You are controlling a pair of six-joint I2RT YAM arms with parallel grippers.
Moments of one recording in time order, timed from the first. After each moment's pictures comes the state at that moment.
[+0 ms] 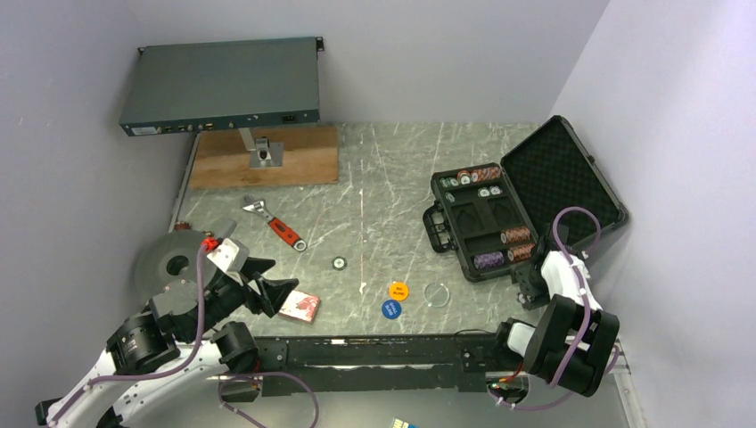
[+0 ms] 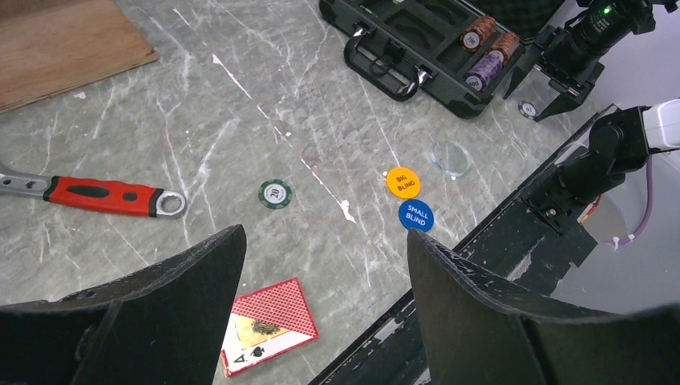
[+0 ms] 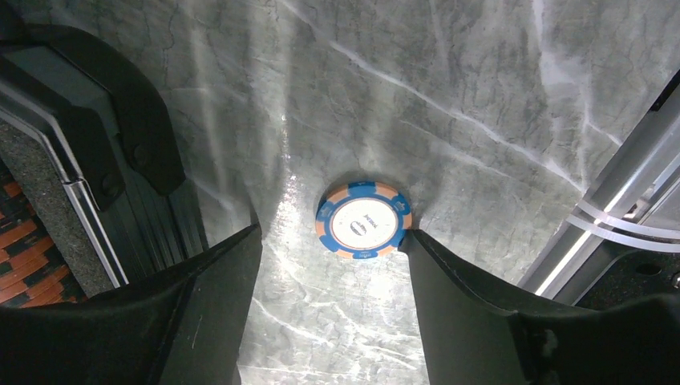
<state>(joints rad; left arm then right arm) -0.99 0.15 0.72 -0.75 -0.24 -0.31 -0.40 1.15 0.54 -0.76 0.23 0.93</state>
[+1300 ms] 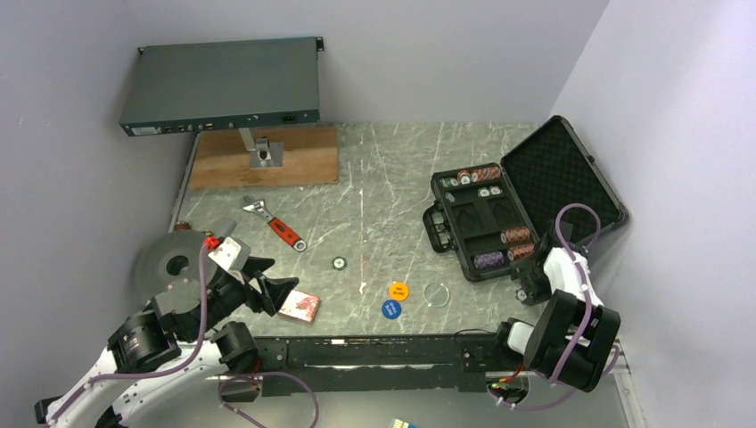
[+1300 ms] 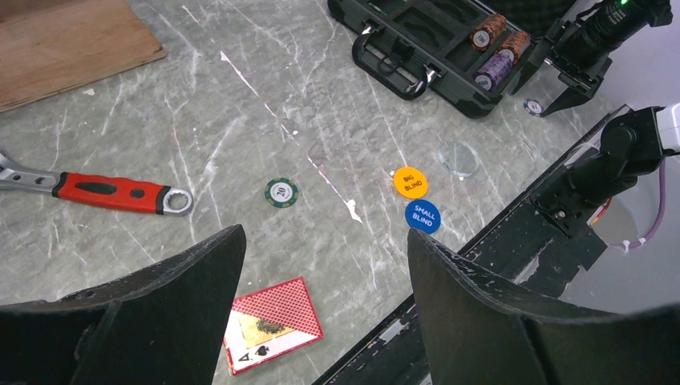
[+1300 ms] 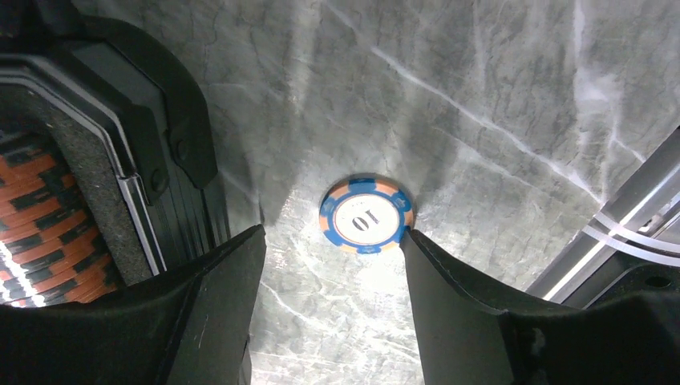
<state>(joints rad) -0.99 0.16 0.72 -0.75 -0.26 -0.31 -0.42 1.19 0.57 -0.76 0.18 0.87</state>
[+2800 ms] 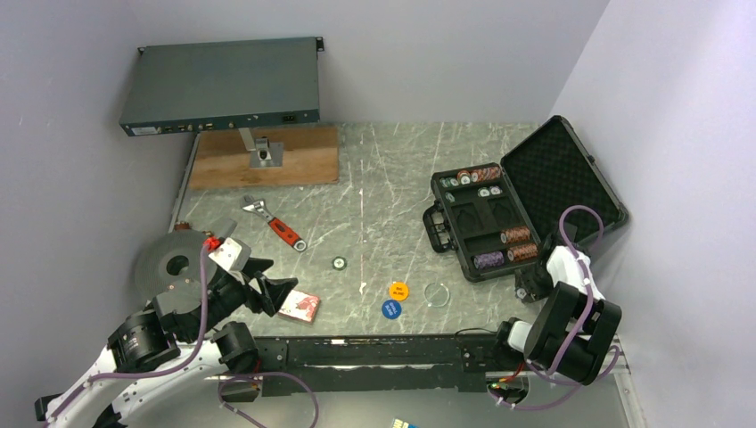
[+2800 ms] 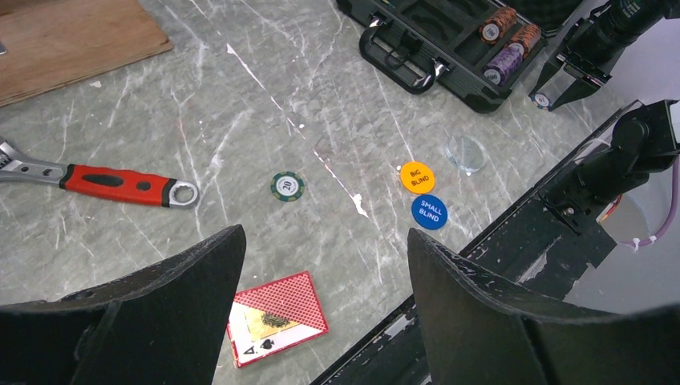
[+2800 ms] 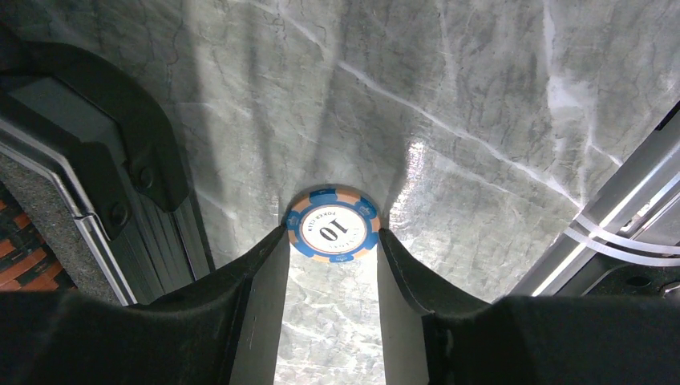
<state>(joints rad) -1.01 0.16 0.72 -0.77 -0.29 -0.31 -0.47 1.22 0.57 -0.76 0.18 0.84</state>
